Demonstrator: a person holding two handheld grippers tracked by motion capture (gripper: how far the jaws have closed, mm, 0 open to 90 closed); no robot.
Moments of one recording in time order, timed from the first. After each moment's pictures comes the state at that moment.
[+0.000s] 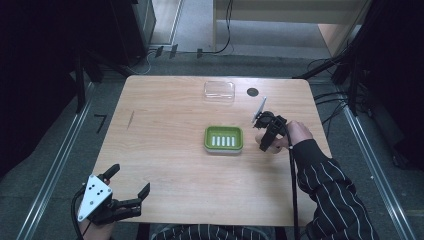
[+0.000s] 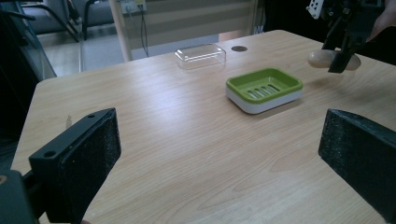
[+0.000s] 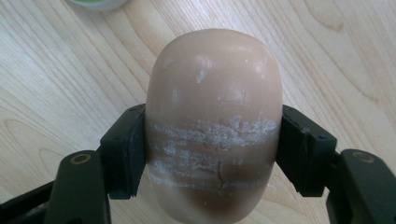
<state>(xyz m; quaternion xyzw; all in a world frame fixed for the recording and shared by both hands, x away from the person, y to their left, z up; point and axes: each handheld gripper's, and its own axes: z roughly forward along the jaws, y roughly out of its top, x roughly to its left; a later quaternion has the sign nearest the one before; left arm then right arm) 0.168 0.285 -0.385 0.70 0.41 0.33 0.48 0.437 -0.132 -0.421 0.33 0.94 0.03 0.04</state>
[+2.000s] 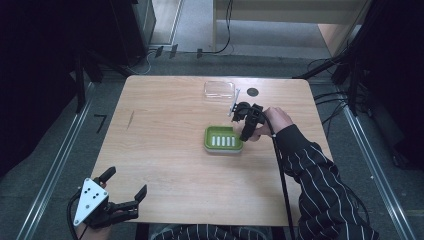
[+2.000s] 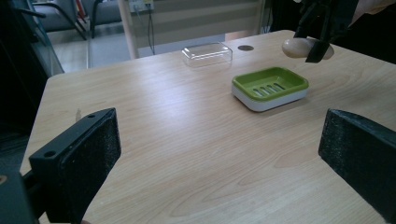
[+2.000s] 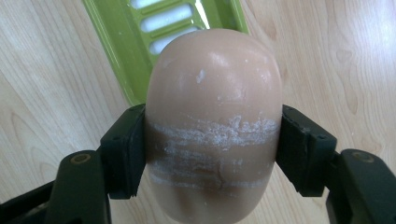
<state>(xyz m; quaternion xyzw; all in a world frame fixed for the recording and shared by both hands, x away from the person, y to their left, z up) 0.159 0.290 -0.386 0.69 0.43 0.33 0.47 0.451 -0.068 -0.391 0.19 0.98 0.07 0.07</state>
